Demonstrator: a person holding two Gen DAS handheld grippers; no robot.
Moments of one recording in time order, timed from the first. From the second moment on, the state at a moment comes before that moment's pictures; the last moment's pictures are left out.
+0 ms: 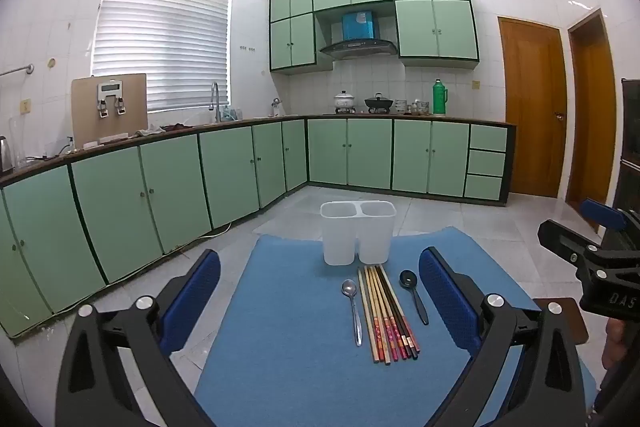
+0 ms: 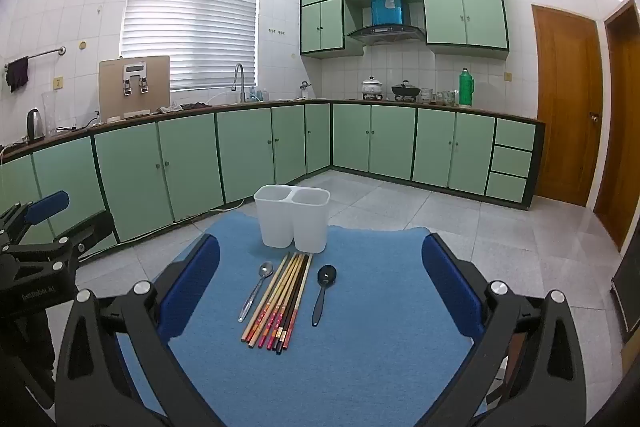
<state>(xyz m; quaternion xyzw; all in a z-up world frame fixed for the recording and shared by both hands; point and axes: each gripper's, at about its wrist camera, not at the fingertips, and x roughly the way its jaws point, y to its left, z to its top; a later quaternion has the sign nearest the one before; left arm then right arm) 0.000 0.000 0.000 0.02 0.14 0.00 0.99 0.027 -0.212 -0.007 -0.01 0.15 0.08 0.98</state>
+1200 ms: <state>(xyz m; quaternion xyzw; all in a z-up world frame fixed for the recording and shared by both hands) 0.004 0.005 -0.006 0.02 0.14 0.00 0.99 0.027 -0.212 -0.007 -0.01 0.15 0.09 0.98</state>
